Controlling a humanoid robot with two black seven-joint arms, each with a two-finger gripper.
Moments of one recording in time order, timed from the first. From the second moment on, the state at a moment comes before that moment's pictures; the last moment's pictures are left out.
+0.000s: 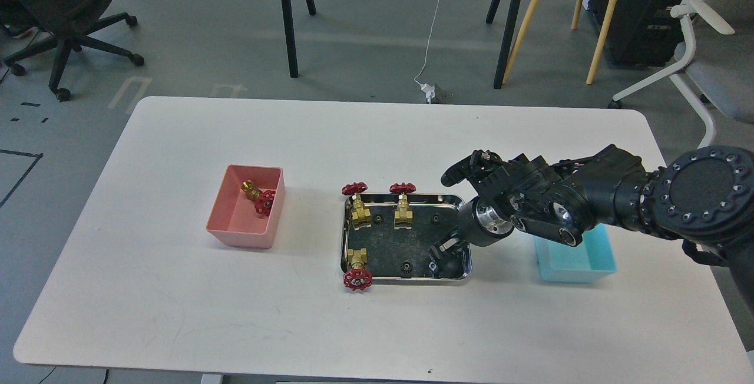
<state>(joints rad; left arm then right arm) -1.36 0.76 -0.66 -0.68 0.73 -0.32 -0.29 1.27 0.00 -0.78 0.69 -1.00 0.39 0.31</state>
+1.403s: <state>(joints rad) -1.36 0.77 -0.64 -0.67 0.70 -0.32 -0.28 1.35 0.00 -0.65 0.64 -0.90 0.41 0.32</state>
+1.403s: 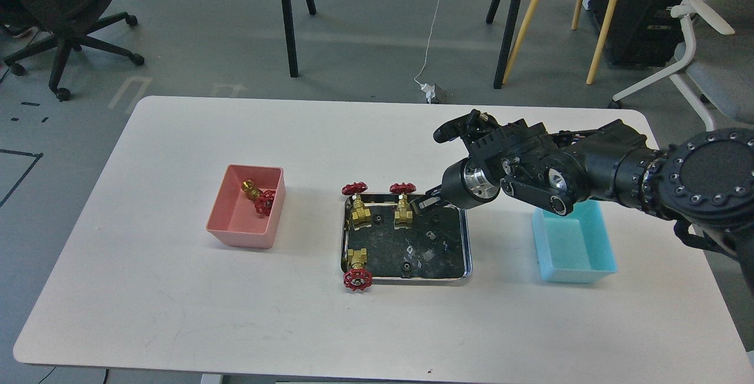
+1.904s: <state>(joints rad) -1.35 0.76 -0.64 -0.66 0.70 -0.32 -0.29 1.41 -0.43 -0.53 0.99 -0.86 0.49 0.32</state>
